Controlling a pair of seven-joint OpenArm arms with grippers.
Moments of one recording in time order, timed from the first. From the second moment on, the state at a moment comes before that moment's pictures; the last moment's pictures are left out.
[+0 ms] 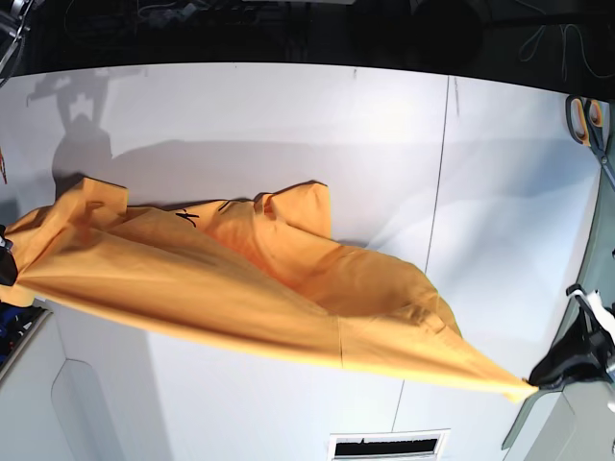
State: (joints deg) left arm -12.3 -44.5 -11.7 92.7 -57.3 -39.0 46.0; right arm 6.6 25.8 32.7 79.8 40.1 32.8 -52.9
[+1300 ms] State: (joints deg) left arm 18.3 -41.0 -8.5 105.5 -72.5 -38.3 65.6; right arm -16.0 19.9 41.4 84.3 47.0 34.4 -65.6
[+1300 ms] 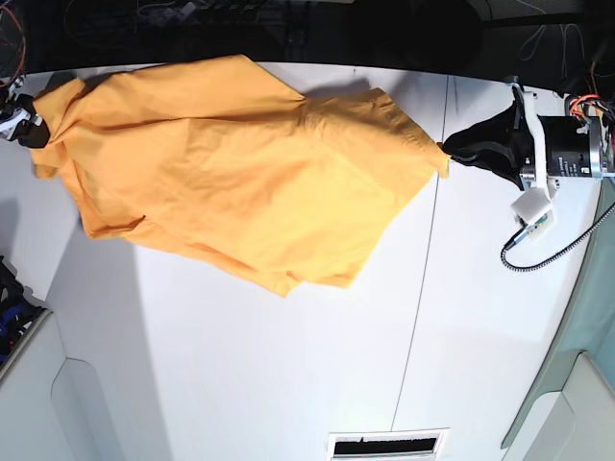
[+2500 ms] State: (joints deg) left arm -7.1 -21.0 4.2 68.9 -39.4 -34.7 42.3; right arm 15.3 20.0 7.9 54.4 25.7 33.3 -49.2
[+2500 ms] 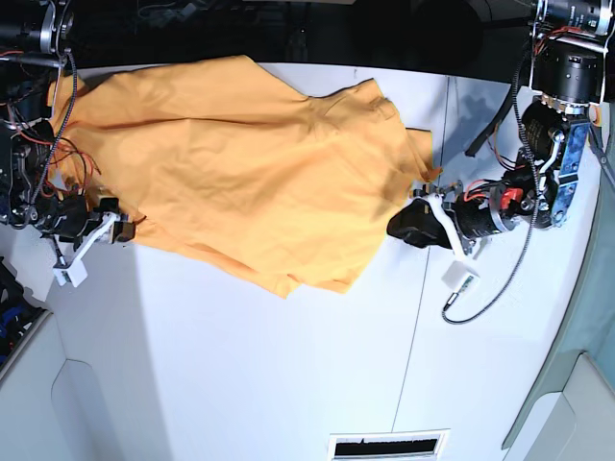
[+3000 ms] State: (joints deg) left arm -7.5 -19.1 12.7 67.0 -27.4 -35.3 36.4; right arm 17.6 20.2 0.4 54.5 26.6 33.5 -50.1
